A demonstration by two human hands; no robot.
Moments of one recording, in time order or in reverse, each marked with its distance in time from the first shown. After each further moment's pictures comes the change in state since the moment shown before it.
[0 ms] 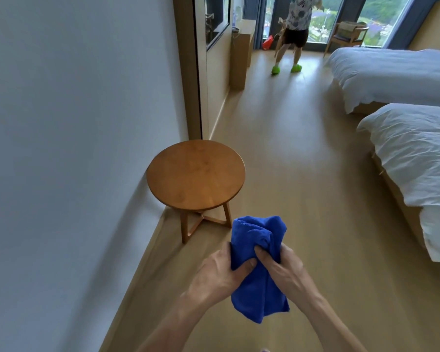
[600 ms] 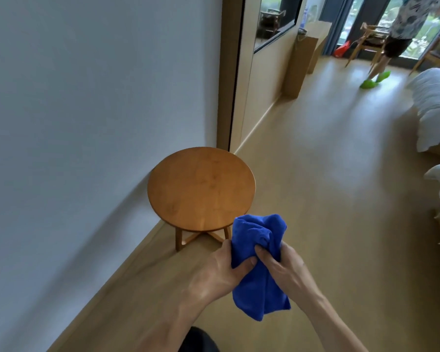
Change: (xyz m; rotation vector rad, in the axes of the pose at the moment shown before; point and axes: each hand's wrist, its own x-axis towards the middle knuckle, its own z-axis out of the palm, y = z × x) left_hand 0.211 0.098 0.049 -0.194 0.217 -0.111; right_hand 0.238 -0.002 -0.147 -0.177 -0.265 -0.065
